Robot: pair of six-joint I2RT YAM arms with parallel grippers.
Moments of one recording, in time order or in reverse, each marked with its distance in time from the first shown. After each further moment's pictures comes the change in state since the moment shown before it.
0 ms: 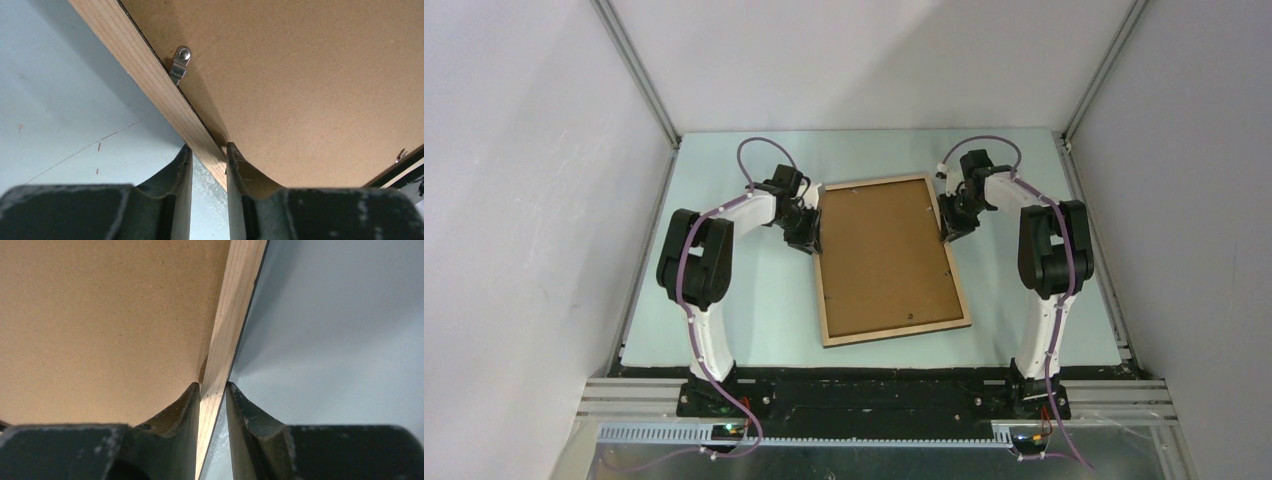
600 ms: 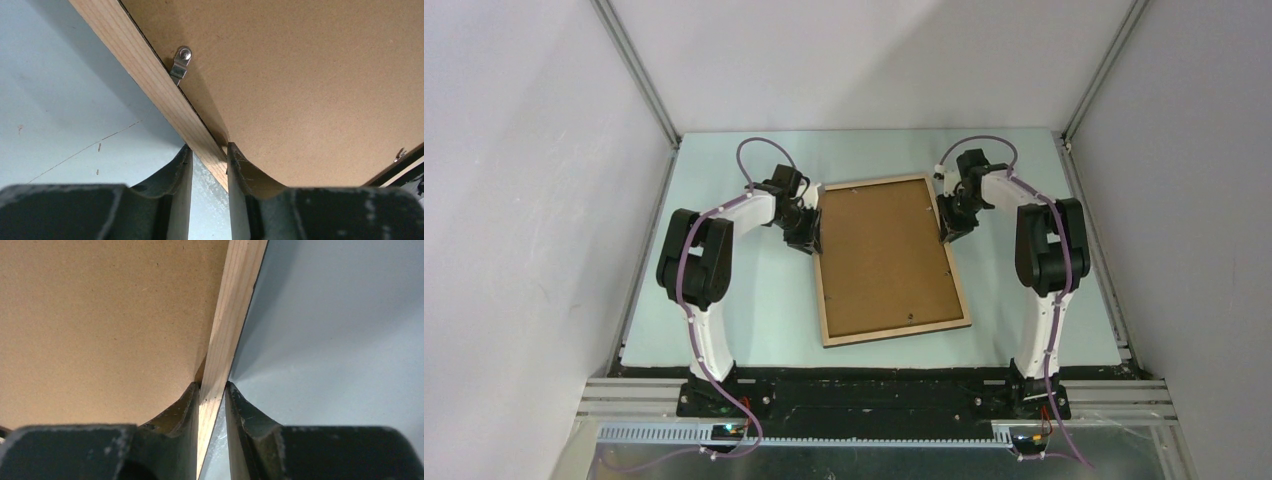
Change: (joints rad) left arm 0.003 0.000 0.000 0.000 0.006 0.000; right arm 0.012 0.022 0.023 -0.019 0.029 0.003
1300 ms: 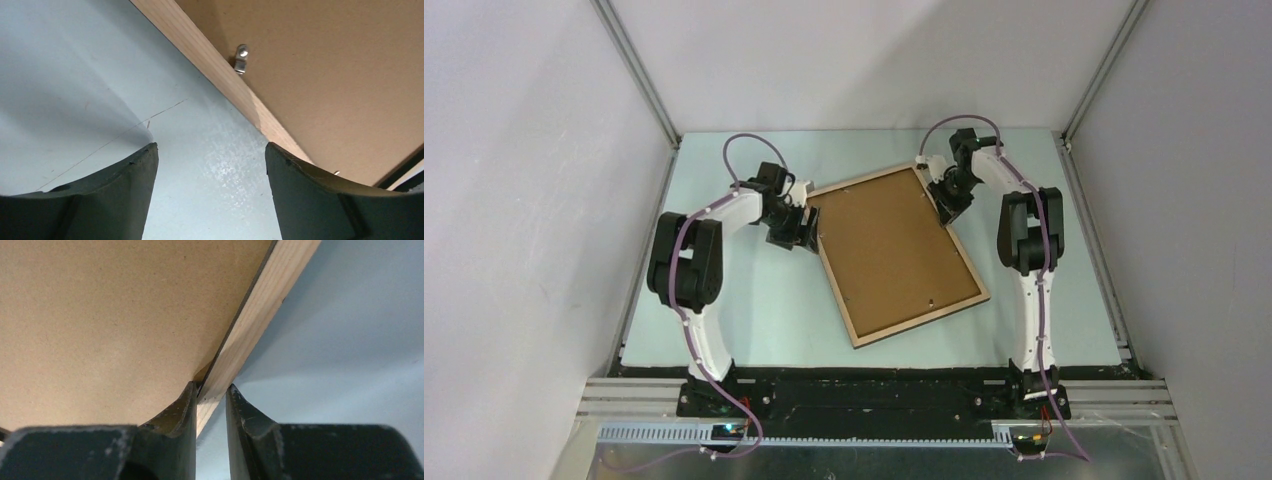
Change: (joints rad) left arm 0.069 -0.040 -0.017 -0.021 0.010 0.104; right arm -0.003 0.253 0.441 -0.290 -0.010 -0.402
